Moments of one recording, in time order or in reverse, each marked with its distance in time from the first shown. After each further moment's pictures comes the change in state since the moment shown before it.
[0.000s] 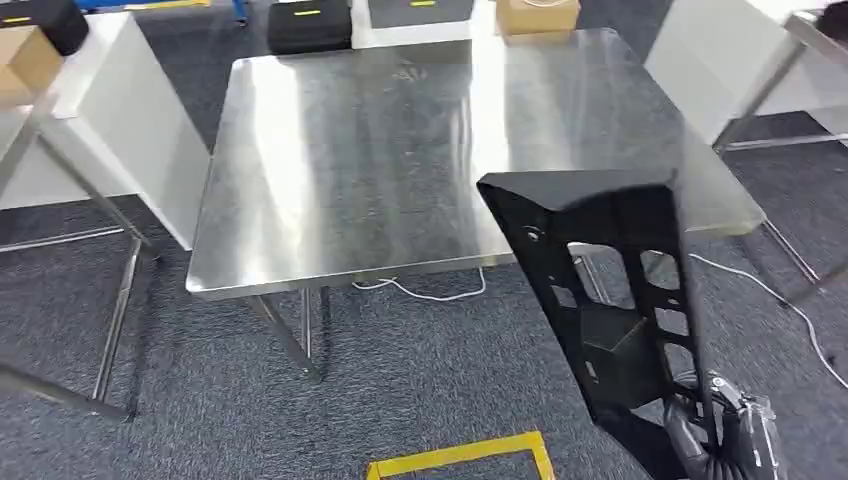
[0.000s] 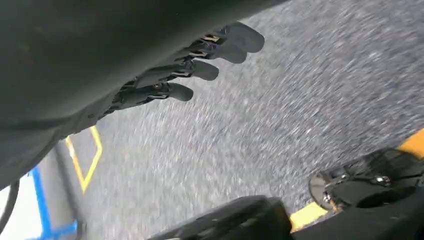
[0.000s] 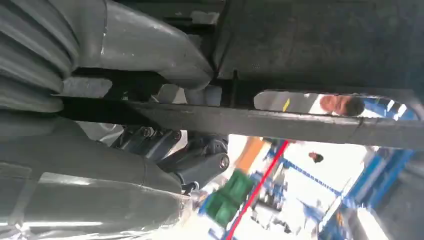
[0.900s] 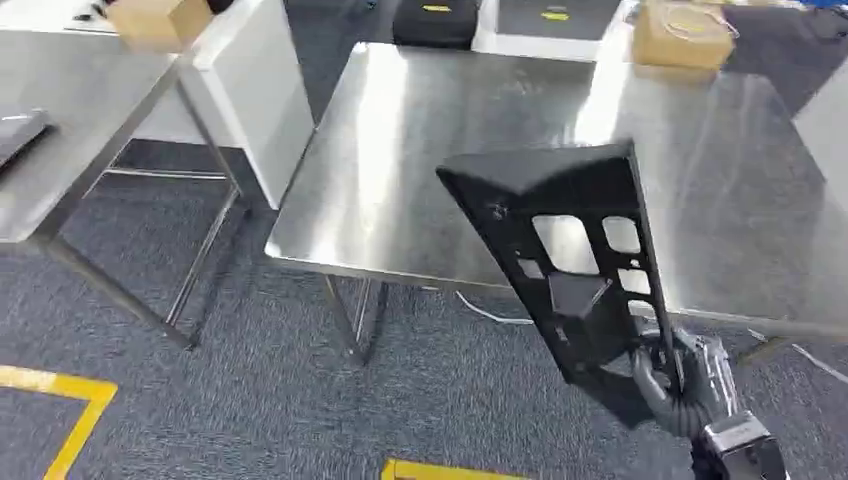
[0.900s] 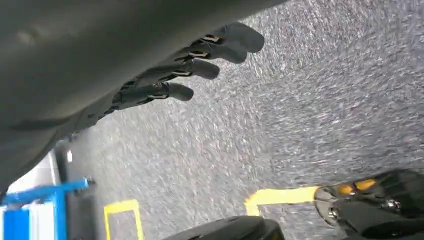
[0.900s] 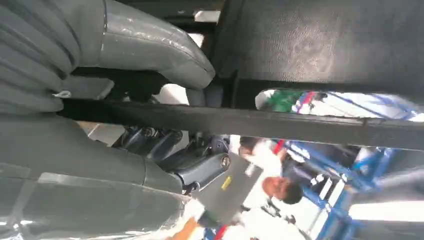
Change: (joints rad) left arm -0.007 -0.011 0.053 0.000 0.045 0.060 0.049; right arm -0.123 -0.182 0.201 0.167 -0.092 -0.102 0.082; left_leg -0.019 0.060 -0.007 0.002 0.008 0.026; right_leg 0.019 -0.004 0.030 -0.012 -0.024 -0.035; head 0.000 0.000
